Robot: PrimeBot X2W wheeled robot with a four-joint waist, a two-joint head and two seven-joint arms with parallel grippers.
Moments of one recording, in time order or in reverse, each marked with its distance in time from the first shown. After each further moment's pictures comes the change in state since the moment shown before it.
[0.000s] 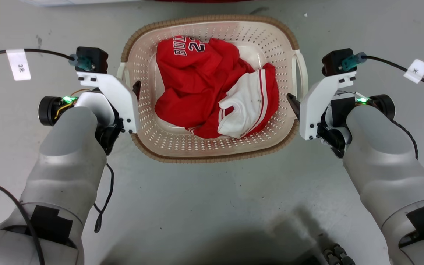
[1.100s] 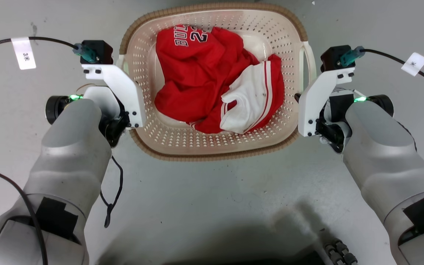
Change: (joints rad) left arm -0.057 -0.016 -0.139 0.040 -0.200 0.002 0.094; right arm -0.057 -0.005 0.186 0.062 0.219 -0.002 0.043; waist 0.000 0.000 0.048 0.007
